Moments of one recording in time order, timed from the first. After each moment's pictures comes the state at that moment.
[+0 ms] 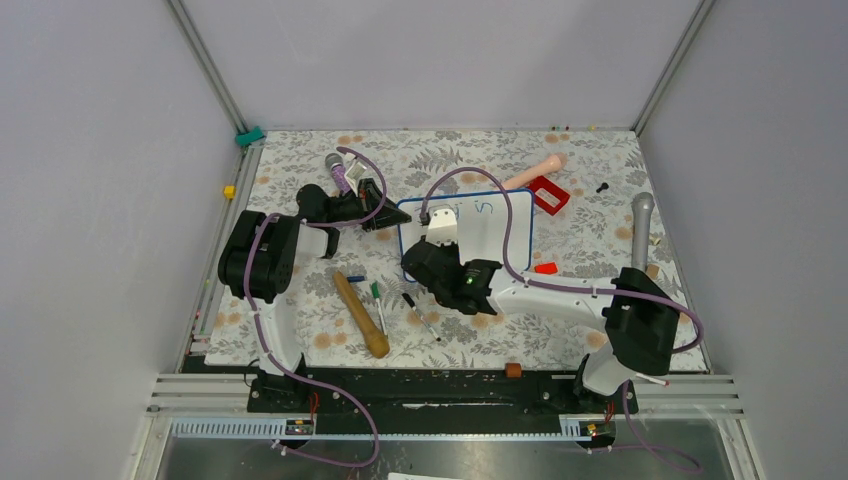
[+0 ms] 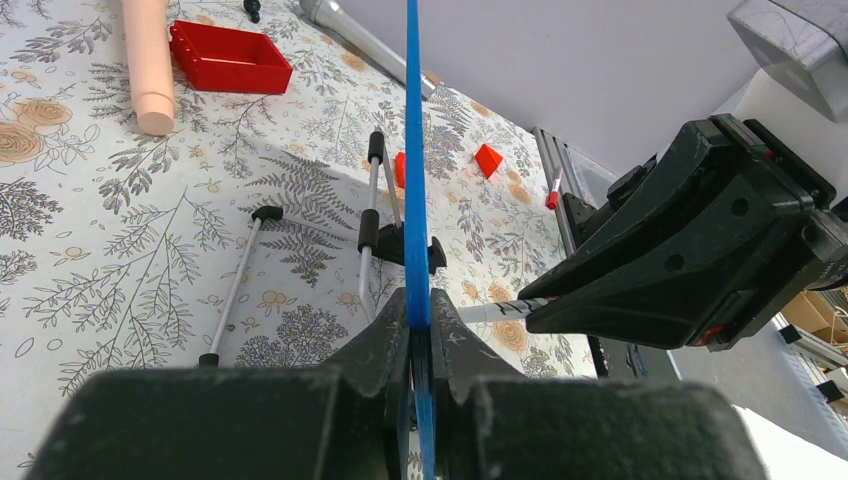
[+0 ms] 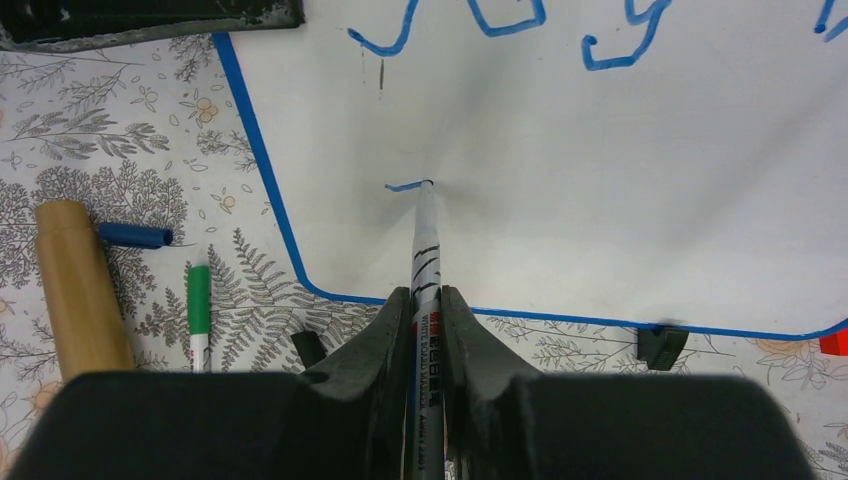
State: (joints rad) left arm -0.17 1.96 0.86 1.44 1.31 -0.82; right arm 1.12 1.60 1.10 -0.30 0.76 0.62
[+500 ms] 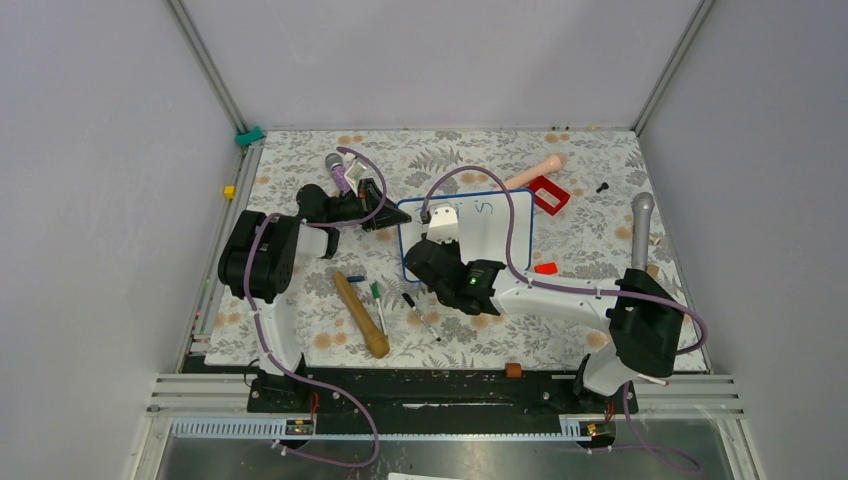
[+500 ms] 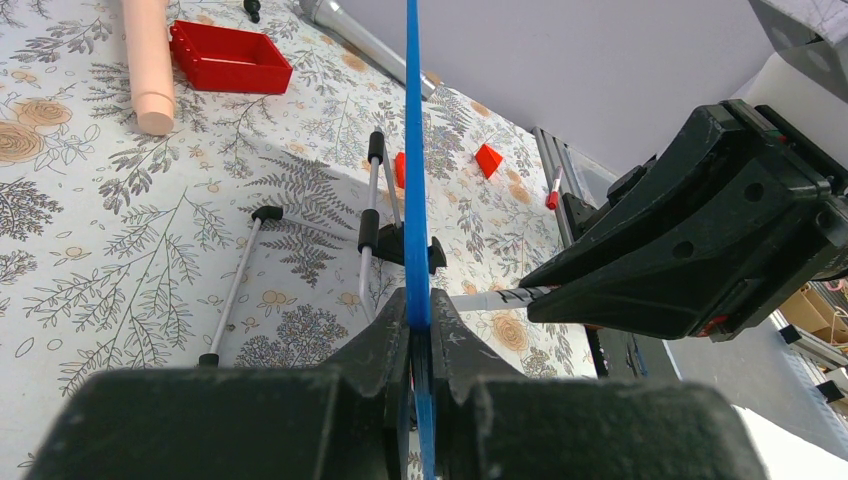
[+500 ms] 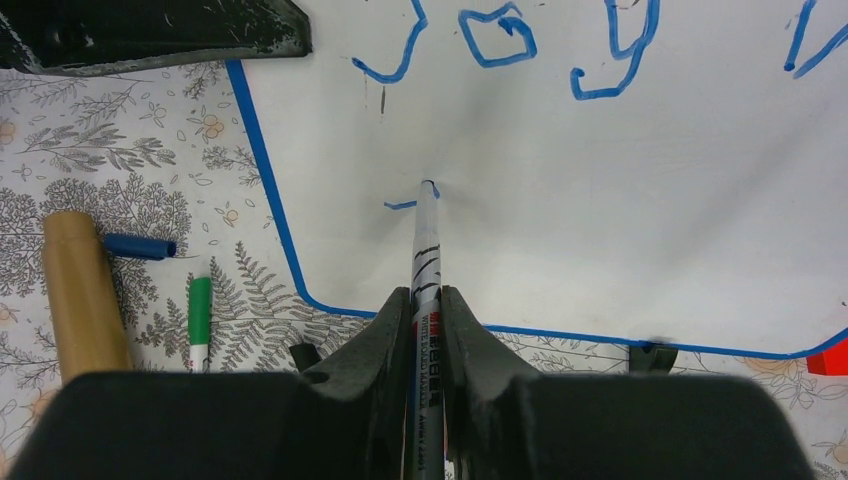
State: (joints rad) left arm -0.17 1.96 0.86 1.44 1.31 -0.82; right arm 1.12 1.58 1.08 -0.26 0.77 0.58
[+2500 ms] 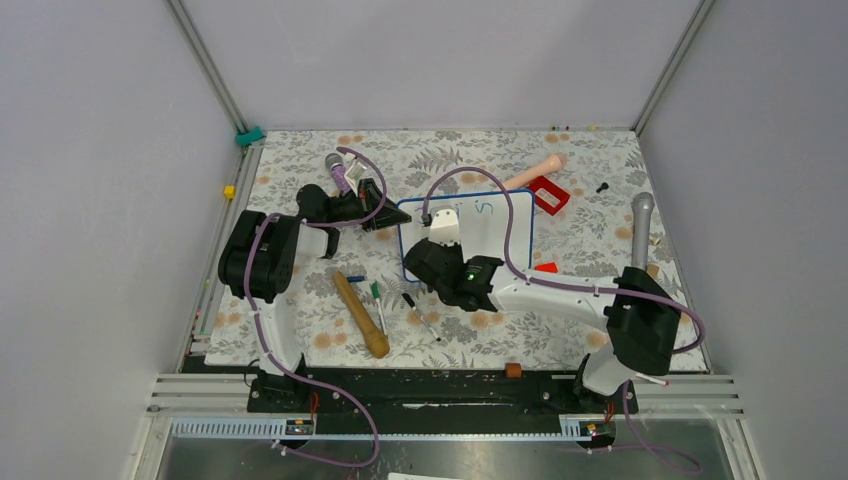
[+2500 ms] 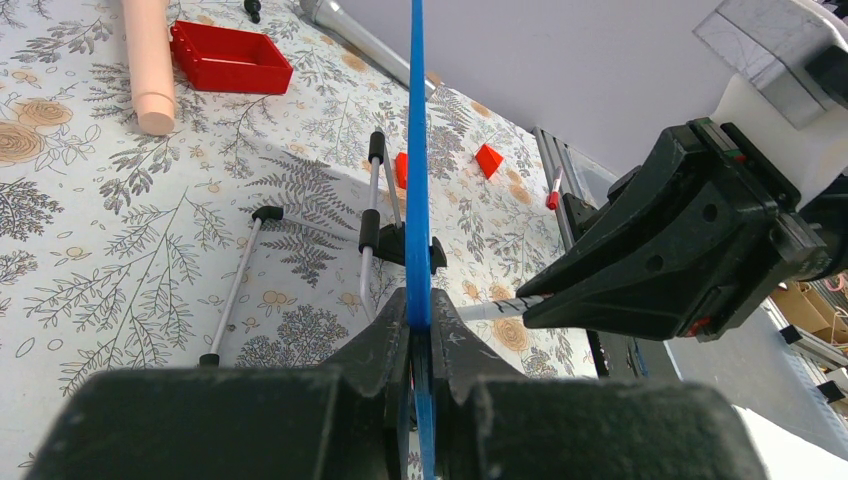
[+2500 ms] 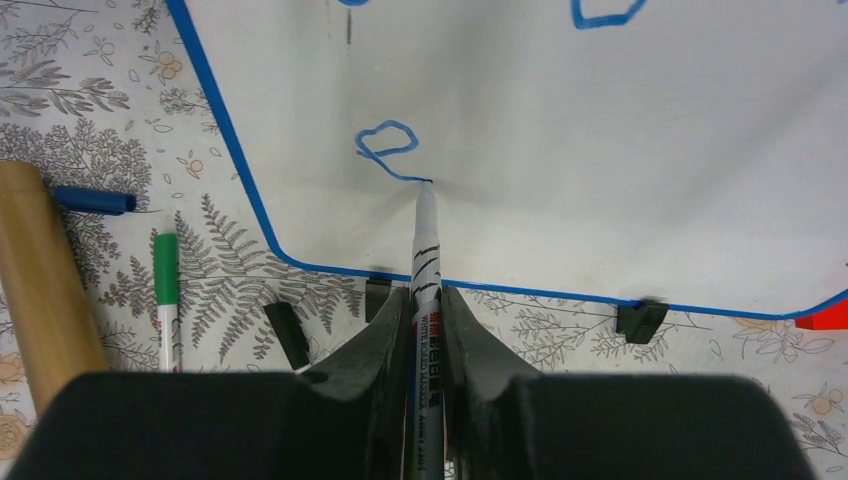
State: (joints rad) left arm -0.17 1.96 0.86 1.44 1.31 -0.82; right arm 1.11 1.61 1.13 -0.40 0.72 0.64
